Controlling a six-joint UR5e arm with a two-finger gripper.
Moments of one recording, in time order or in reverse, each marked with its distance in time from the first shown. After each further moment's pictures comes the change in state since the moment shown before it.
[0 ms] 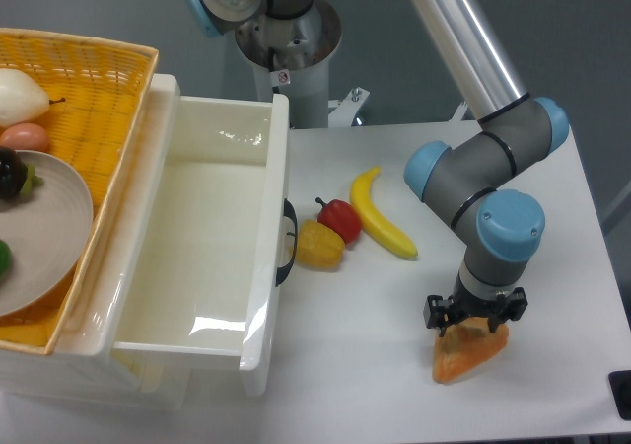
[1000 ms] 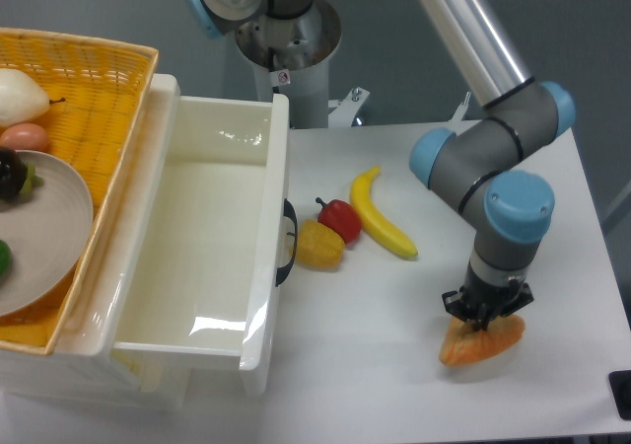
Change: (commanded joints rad) arm 0.029 0.139 -0.015 -0.018 -0.005 -0.003
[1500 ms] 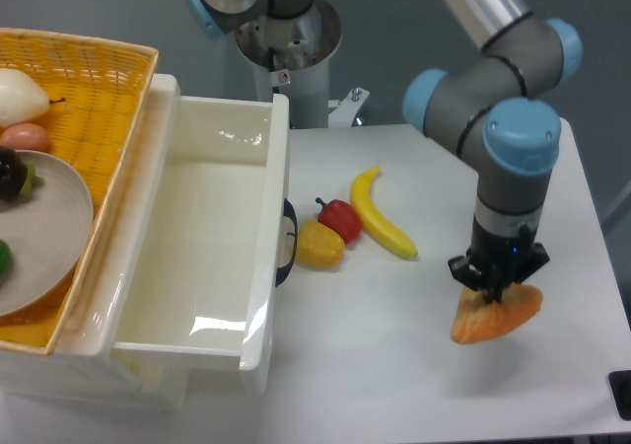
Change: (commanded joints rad) arm -0.002 0.129 -0.043 -0.094 0.008 0.100
